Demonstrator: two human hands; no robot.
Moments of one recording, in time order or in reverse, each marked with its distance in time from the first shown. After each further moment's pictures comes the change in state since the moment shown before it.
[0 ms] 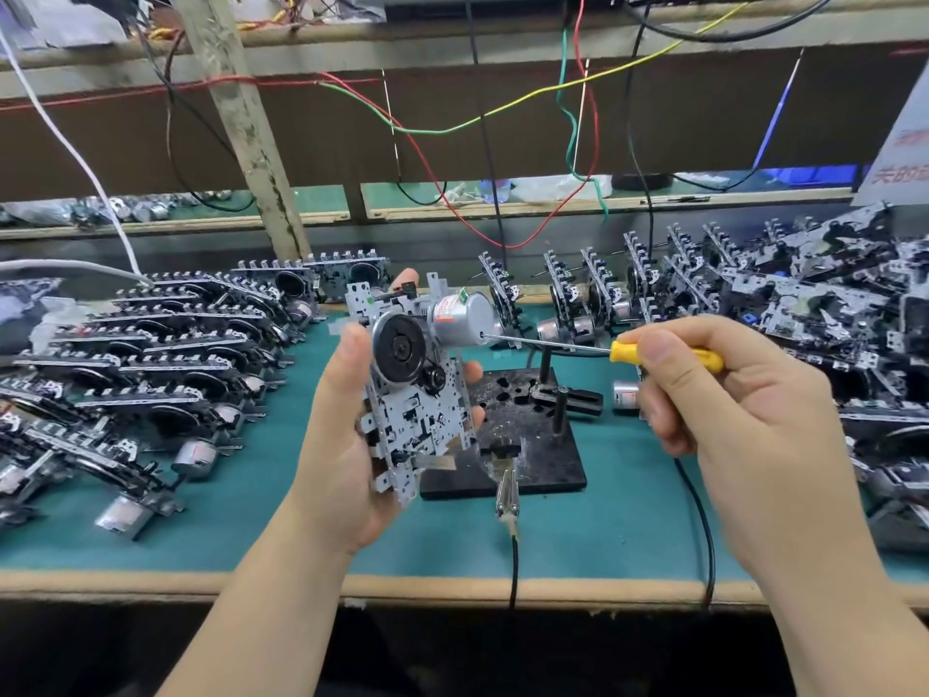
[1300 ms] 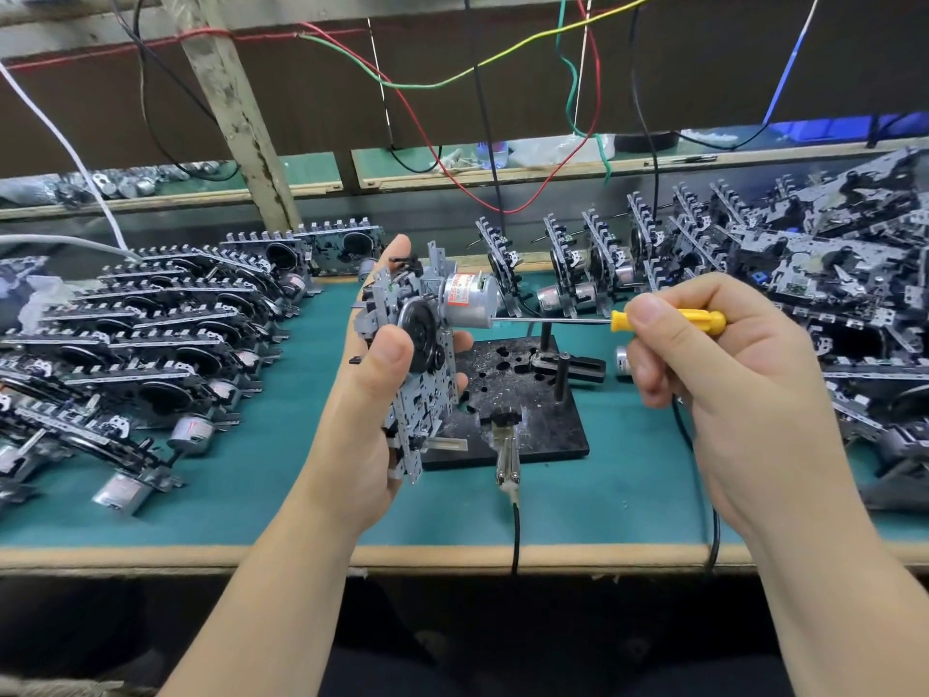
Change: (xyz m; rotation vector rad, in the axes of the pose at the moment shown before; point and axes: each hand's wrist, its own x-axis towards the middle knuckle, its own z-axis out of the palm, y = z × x) left_hand -0.004 -0.015 -0.001 0.213 0.018 0.109; right_hand 0.004 0.009 0.008 0.230 0.015 0.094
